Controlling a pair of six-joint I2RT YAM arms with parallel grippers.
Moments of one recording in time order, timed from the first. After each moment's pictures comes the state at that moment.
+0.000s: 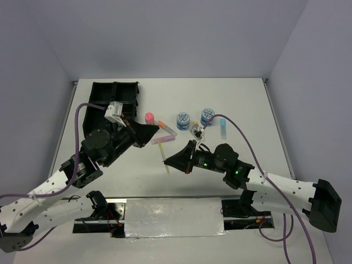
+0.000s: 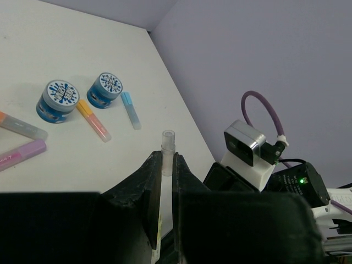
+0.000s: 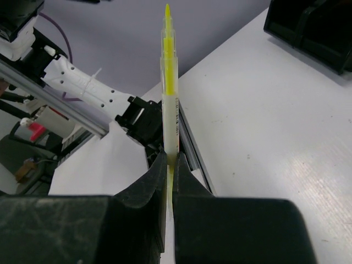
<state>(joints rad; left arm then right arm) -0.88 0.76 0.91 -0.15 -0.24 -0.75 1.01 0.91 0.48 0.47 -0.27 0.64</state>
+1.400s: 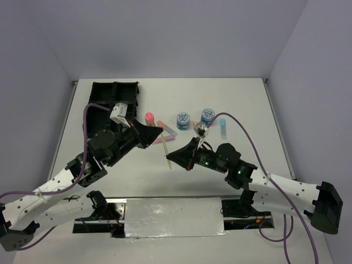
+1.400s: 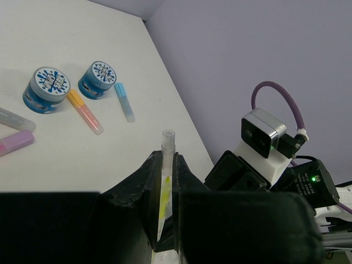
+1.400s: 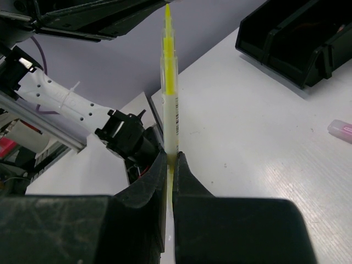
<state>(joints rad) -0.88 0.79 0.86 -0.10 -0.20 -0.80 1.01 0.87 0.51 0.42 -0.16 0.56</state>
